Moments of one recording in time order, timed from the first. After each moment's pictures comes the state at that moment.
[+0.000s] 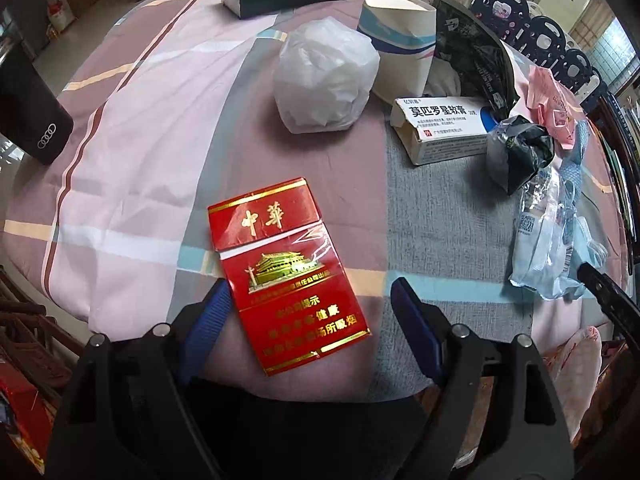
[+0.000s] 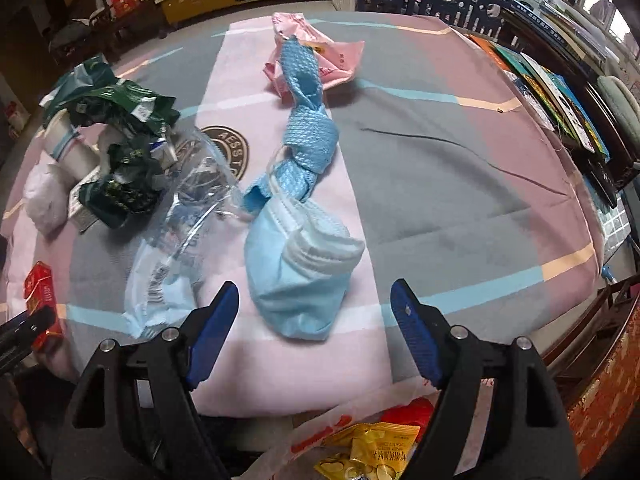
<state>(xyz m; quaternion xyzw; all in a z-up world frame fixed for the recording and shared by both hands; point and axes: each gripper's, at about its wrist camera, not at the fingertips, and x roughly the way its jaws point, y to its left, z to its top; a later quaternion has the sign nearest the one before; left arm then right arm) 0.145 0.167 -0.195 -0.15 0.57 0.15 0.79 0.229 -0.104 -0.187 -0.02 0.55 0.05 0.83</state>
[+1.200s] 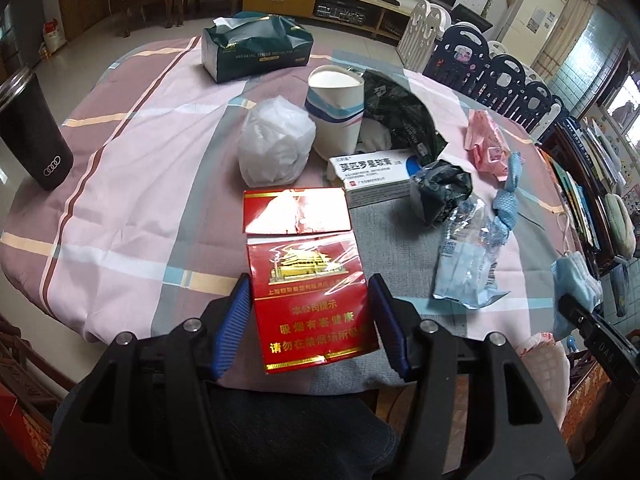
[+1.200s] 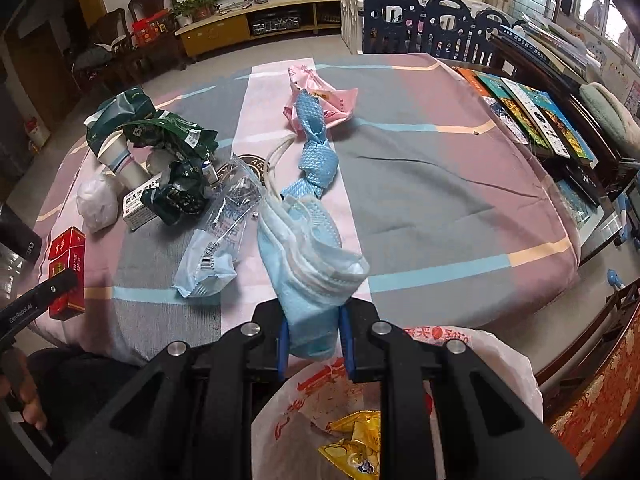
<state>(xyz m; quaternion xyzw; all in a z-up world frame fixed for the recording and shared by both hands) 0.119 0.140 -0.145 -0.16 0.48 0.11 0.86 0.163 -0.128 -0.127 0.00 0.49 0.09 0.87</state>
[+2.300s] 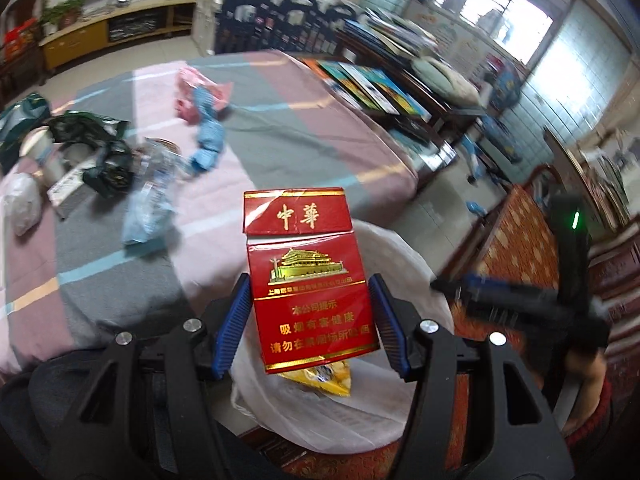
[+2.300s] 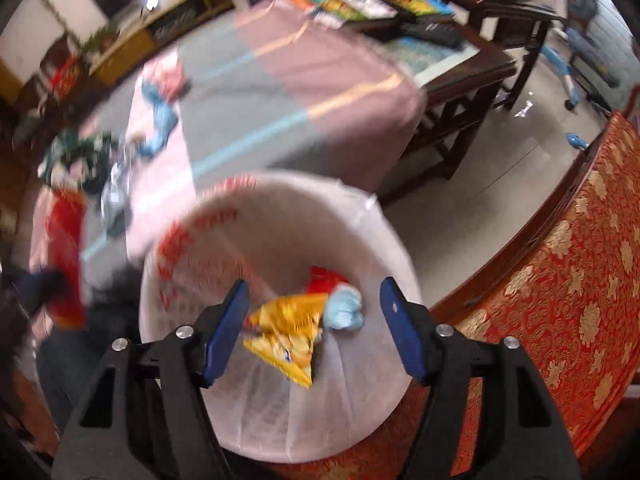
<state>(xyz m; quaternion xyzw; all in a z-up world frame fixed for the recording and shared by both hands) 0.068 -0.095 -0.094 -0.04 0.48 -0.22 0.84 0.045 -0.303 -0.121 0.14 0.54 -0.04 0.83</state>
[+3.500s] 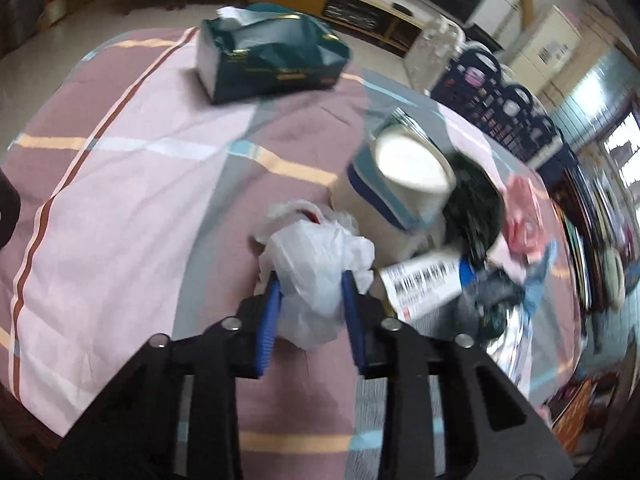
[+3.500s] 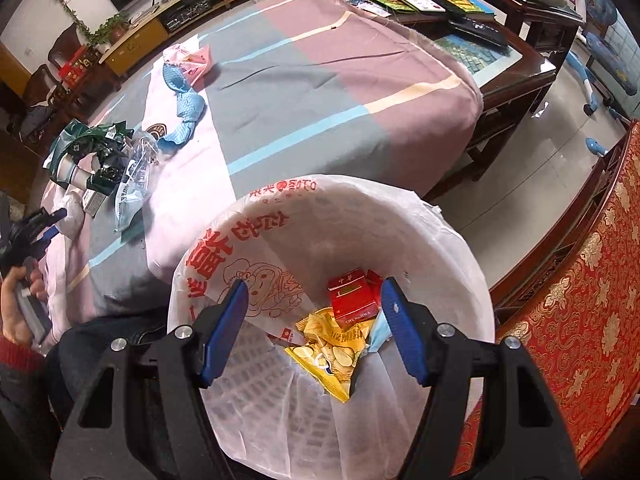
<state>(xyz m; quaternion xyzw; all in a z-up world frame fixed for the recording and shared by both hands) 0.214 0.211 -0.181 -0.21 0.47 0.09 0.85 0.083 -0.248 -0.147 0.13 0.57 0.00 0.81</state>
